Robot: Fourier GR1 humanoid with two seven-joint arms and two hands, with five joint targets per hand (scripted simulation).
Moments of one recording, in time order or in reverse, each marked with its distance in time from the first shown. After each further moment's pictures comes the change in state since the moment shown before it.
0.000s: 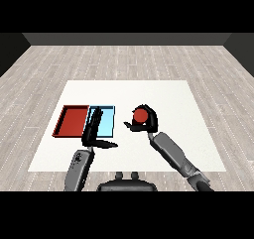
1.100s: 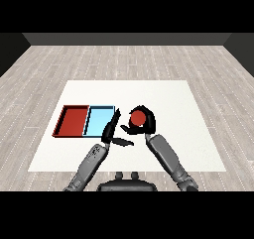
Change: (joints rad) left arm -0.174 -0.001 -0.230 0.294 0.065 0.227 0.008; right arm 0.075 0.167 -0.144 -0.065 0.244 0.172 0.012
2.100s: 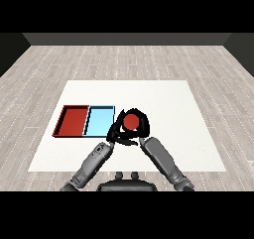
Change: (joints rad) left arm -0.082 0.007 -0.092 0.132 0.158 0.060 -0.078; right arm 0.004 0.058 0.070 -0.028 -0.009 -0.017 0.002
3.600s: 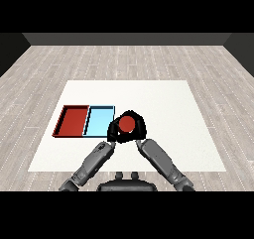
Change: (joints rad) left arm -0.039 0.009 -0.035 0.061 0.120 0.261 -0.096; right arm -0.015 0.001 0.075 -0.009 -0.033 -0.062 -0.008
